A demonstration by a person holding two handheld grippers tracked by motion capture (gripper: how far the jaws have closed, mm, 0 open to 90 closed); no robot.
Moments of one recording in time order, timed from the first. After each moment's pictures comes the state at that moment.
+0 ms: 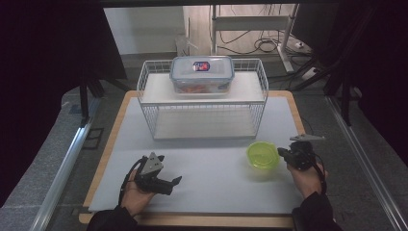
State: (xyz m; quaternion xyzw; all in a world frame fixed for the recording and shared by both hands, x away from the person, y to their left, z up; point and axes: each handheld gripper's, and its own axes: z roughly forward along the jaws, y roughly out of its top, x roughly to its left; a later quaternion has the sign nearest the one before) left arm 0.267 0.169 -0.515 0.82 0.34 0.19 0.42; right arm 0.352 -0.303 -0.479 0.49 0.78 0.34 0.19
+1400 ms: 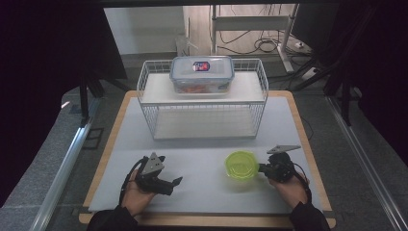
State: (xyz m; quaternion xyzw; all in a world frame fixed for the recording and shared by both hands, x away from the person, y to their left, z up) left arm 0.268 0.167 -0.516 0.82 0.34 0.18 0.42; right arm 0.326 -0.250 -0.498 0.42 0.84 0.34 0.09
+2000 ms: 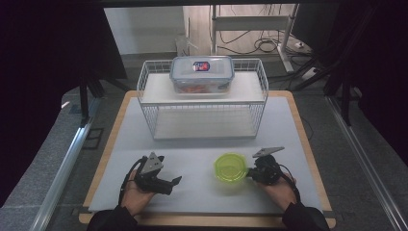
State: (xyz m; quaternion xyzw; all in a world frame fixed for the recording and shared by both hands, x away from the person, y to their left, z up) left arm 0.269 0.170 -0.517 0.82 0.34 0.18 0.42; right arm 0.324 -0.215 -0.510 0.38 0.86 0.33 0.05
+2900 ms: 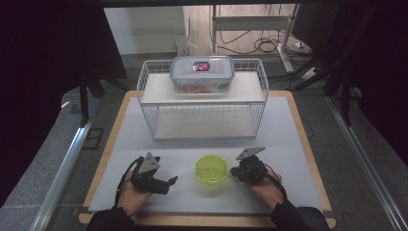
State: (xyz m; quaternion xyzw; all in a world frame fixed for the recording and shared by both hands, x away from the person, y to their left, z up) left arm 0.268 0.181 -0.519 0.82 0.36 0.18 0.41; right arm 0.324 -0.175 -0.511 0.32 0.89 0.32 0.09
